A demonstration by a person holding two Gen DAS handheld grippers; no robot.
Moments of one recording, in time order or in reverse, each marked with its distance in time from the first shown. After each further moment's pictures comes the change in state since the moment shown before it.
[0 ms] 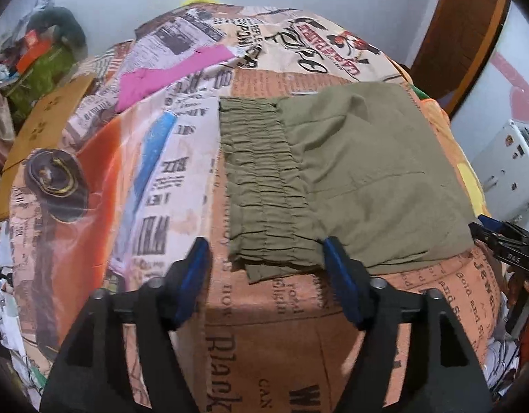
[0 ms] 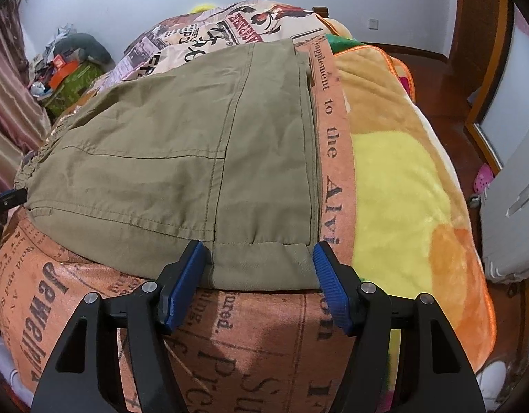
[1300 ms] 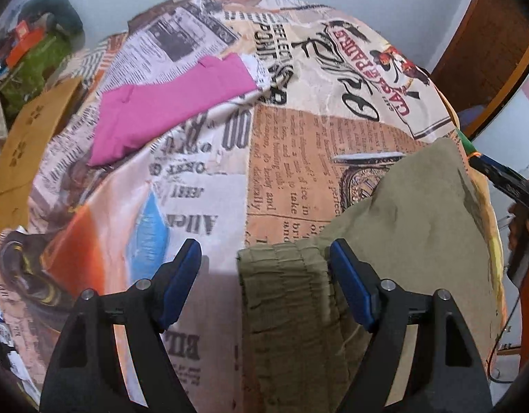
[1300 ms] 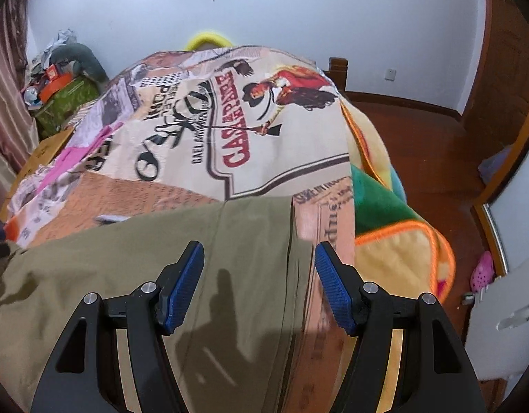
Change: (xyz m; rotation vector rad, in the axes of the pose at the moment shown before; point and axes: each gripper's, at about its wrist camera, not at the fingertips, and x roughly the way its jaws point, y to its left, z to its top) left arm 0.094 0.035 0.138 -0.061 0.090 0.002; right arm 0.086 -0.024 0.206 -0.117 -0.125 -0.029
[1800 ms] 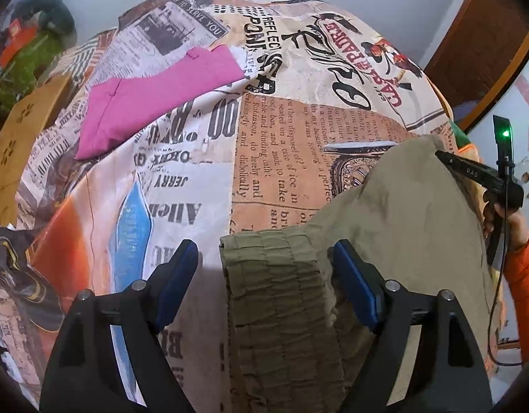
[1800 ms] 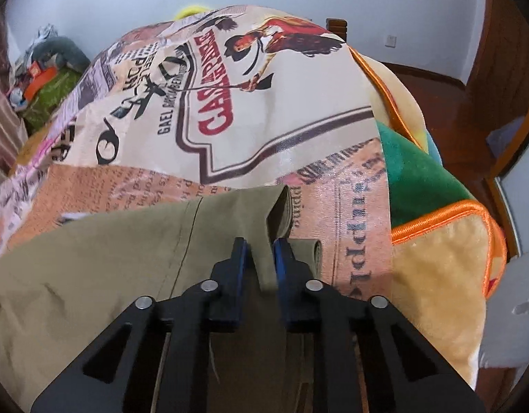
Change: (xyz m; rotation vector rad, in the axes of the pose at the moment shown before) left arm 0.005 -0.006 -0.008 0.025 0.001 -0.019; right arm 0.059 -0.008 -0.008 0.043 0.113 0.010
